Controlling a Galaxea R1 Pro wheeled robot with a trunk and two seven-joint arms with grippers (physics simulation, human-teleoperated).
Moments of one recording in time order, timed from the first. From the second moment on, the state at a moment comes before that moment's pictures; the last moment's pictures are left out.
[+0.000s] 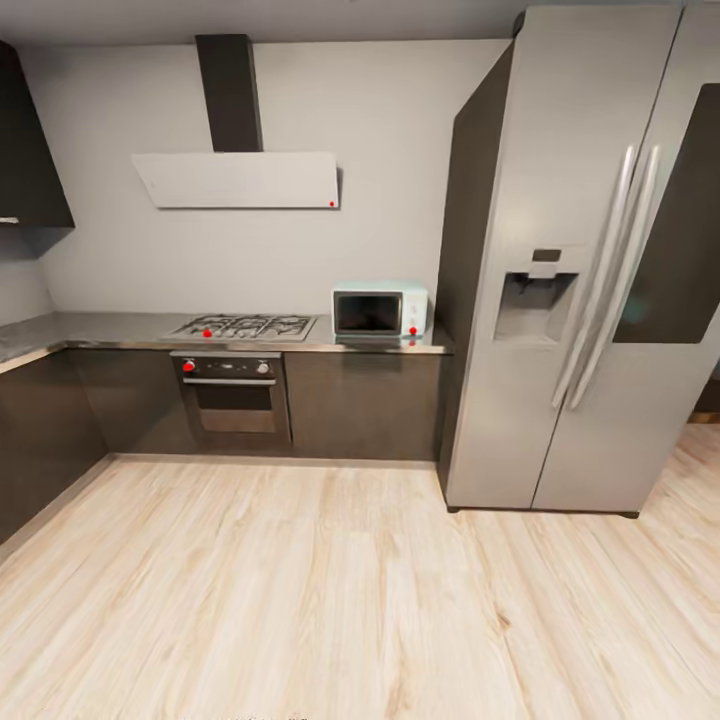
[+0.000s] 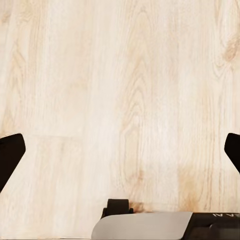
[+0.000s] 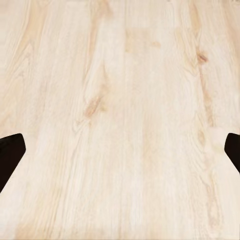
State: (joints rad) left arm 0.00 0.02 0.01 -0.34 0.01 -0.36 0.00; right arm 0.00 0.03 0.00 -0.40 0.00 -0.51 0.00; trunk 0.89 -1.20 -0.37
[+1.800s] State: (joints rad) left arm 0.00 0.02 0.01 -0.33 0.01 -0.36 0.00; right arm 0.00 0.03 0.00 -0.40 0.00 -0.51 0.00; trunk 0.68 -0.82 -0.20
